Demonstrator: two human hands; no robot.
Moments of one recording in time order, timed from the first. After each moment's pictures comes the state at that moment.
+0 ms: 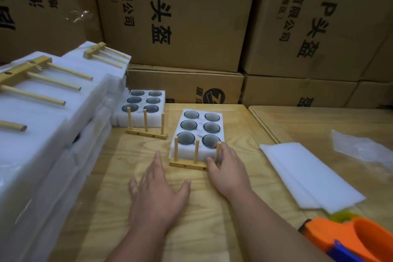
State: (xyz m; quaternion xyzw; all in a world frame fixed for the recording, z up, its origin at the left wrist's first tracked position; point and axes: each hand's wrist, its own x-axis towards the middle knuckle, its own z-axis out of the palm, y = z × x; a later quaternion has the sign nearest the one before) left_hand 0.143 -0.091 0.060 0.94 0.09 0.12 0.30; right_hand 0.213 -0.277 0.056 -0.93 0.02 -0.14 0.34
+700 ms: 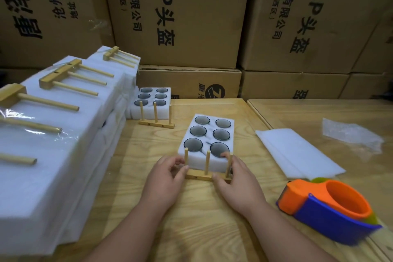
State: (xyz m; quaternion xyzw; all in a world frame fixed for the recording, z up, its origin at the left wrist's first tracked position) left_hand 0.108 -0.072 0.061 0.88 -0.04 0.16 0.45; right_hand 0.096 -0.289 0.064 -0.93 -0.02 -0.11 0.36
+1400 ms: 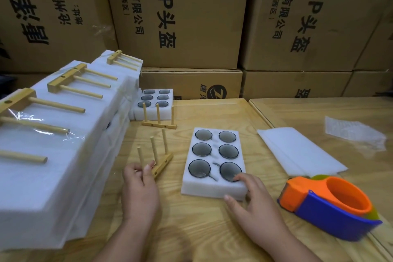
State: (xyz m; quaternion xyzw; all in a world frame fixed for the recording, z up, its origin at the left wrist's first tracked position) left_hand 0.072 -0.045 0.062 0.78 0.17 0.26 0.55; right_hand 0.031 -0.309 0.056 -0.91 -0.05 -0.13 0.39
